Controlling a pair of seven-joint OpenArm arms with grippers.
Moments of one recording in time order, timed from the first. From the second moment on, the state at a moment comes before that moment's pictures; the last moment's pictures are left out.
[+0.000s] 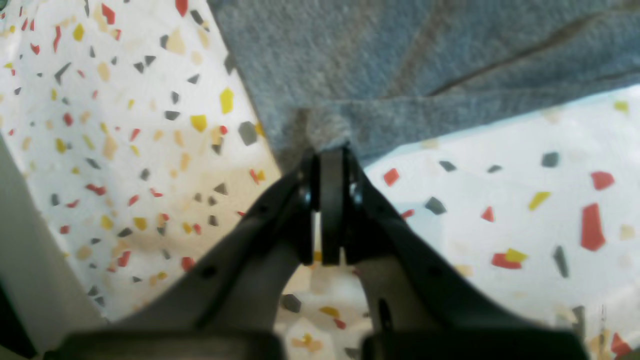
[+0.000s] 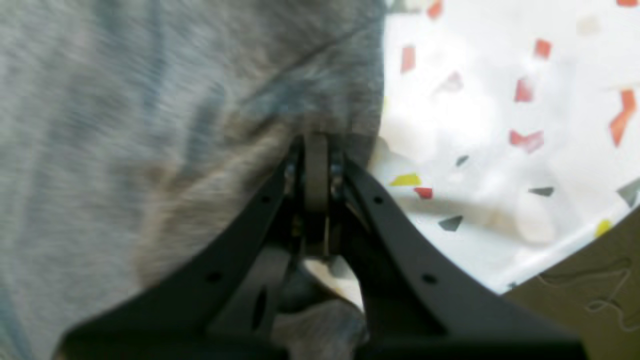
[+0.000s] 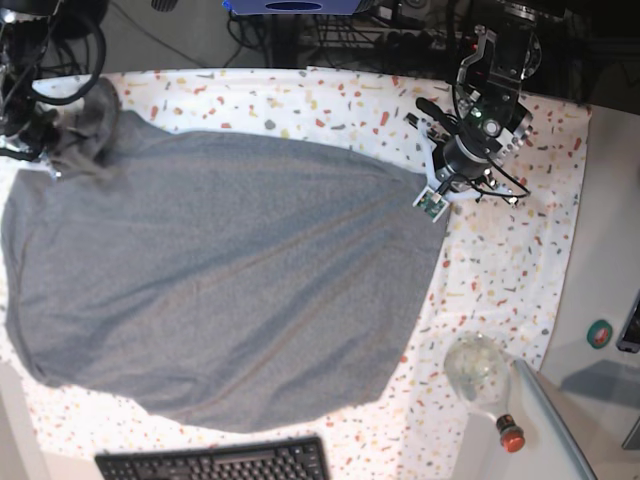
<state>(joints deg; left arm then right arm) 15.1 -15.7 5.5 91.6 15.1 -18.1 36.1 -14.4 11.7 27.9 80.3 35.2 -16.3 -45.9</state>
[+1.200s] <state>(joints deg) 20.6 -18.3 -14.0 79.5 -49.0 -29.8 48.0 -18.2 11.8 28.3 92.9 35.2 -15.6 -49.6</state>
